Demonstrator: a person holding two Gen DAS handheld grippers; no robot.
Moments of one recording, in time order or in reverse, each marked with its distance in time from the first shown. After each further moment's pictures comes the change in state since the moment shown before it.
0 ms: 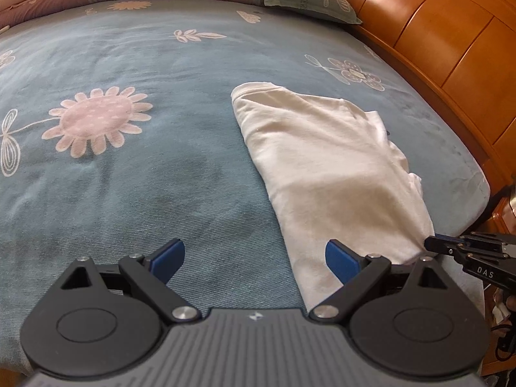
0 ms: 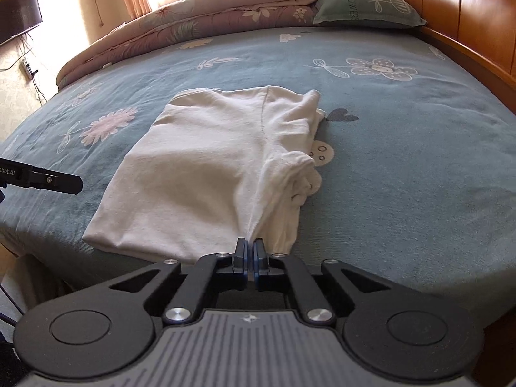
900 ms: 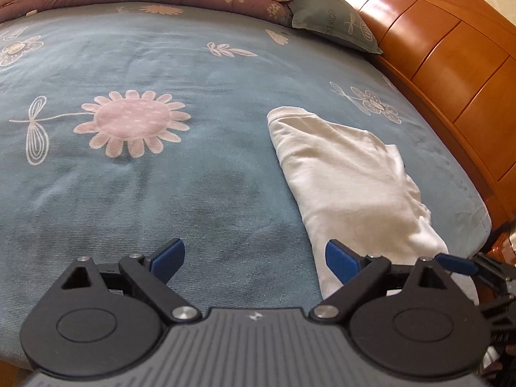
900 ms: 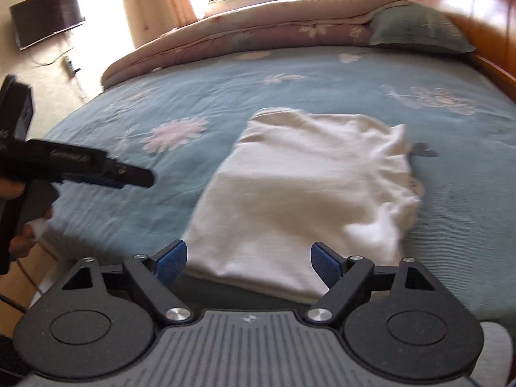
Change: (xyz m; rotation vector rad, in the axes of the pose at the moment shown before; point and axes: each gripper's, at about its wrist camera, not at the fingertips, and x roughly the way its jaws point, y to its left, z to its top) left arm -0.011 0.036 -0.001 -0.092 -0.066 -0.001; right arm 0.004 0.070 0.014 -0.064 -0.047 0.067
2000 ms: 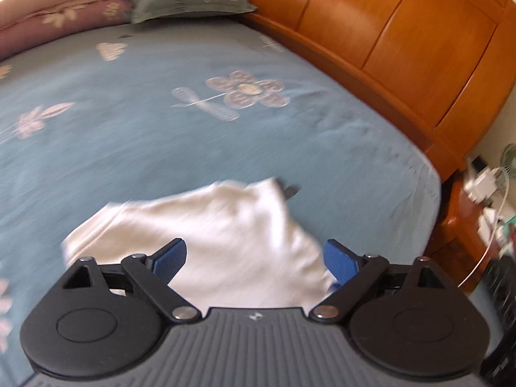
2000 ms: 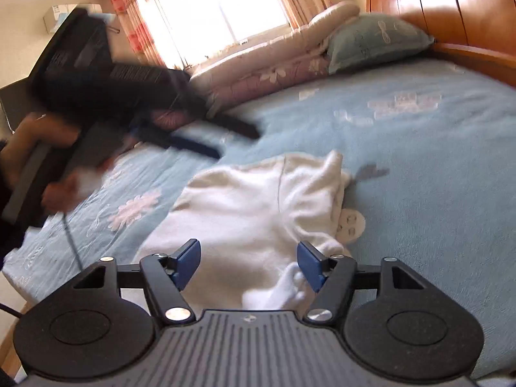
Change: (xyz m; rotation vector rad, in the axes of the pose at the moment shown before) left arm 0.083 -0.143 0.107 0.353 0.128 -0.207; right arm 0.025 -0.086 0.014 0.130 -0.263 0.108
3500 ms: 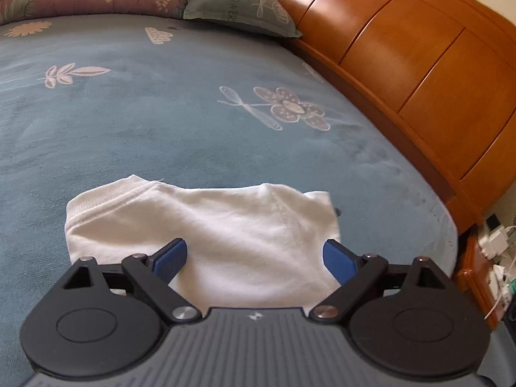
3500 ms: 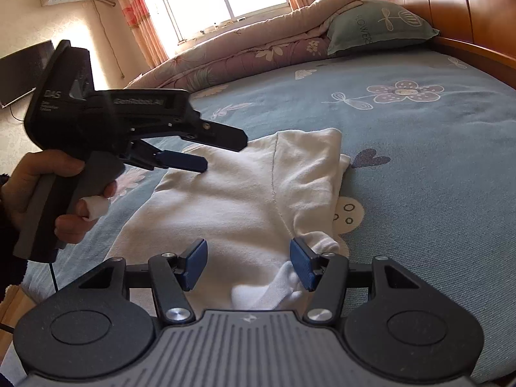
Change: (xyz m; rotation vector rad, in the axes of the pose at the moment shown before) left arm 0.064 0.042 -0.011 -0.178 -0.116 -0.010; right arm 0.018 -0.004 -0.009 -0.010 0.118 -0.033
